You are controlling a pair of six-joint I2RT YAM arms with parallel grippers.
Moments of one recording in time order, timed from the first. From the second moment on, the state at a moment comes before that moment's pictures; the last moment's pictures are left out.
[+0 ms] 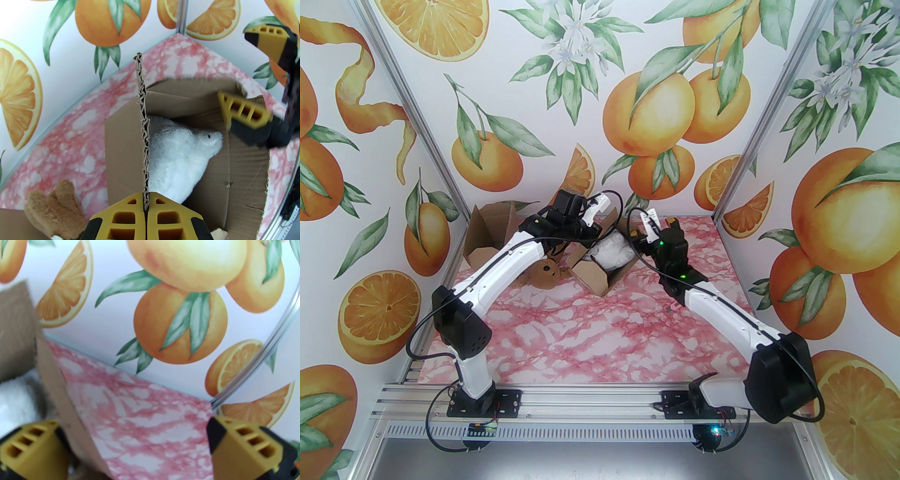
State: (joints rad) left arm -0.62 1.84 1.89 -0.68 0.14 0.13; right arm 0.34 1.37 0.98 0.20 0.26 -0.28
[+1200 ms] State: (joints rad) left arm -0.56 1.84 1.88 -0.68 0.09 -0.08; right arm 0.45 1.36 1.01 0.03 -0.40 0.08
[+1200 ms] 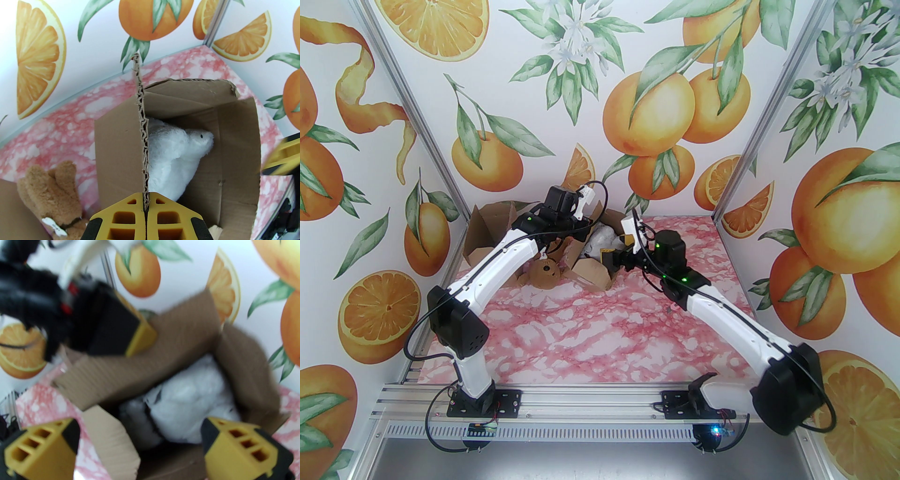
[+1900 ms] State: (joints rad) left arm -0.56 1.87 1.91 -0.63 0.09 -0.13; right arm 0.55 1.53 1.15 -0.24 -0.45 -0.05
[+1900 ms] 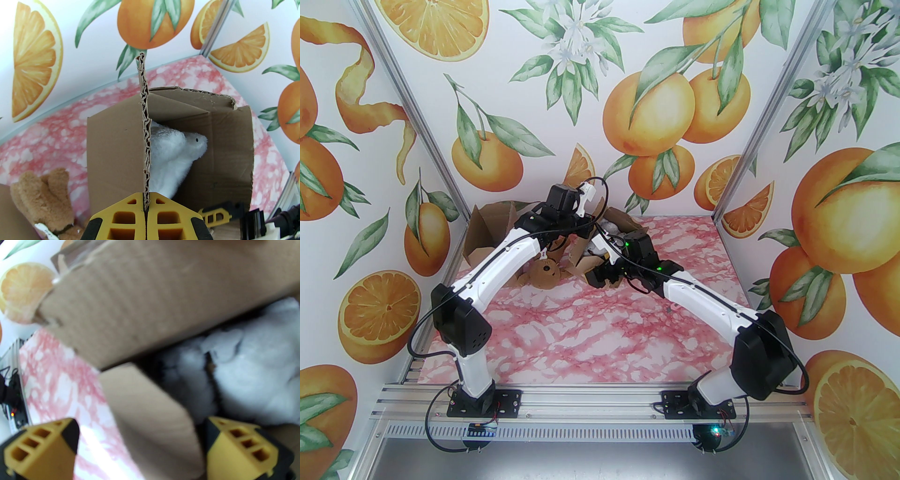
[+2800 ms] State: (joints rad) left arm -0.52 1.89 1.89 -0.50 0.07 -0.25; right arm 0.66 1.19 0.85 -0.02 -0.26 -0.08
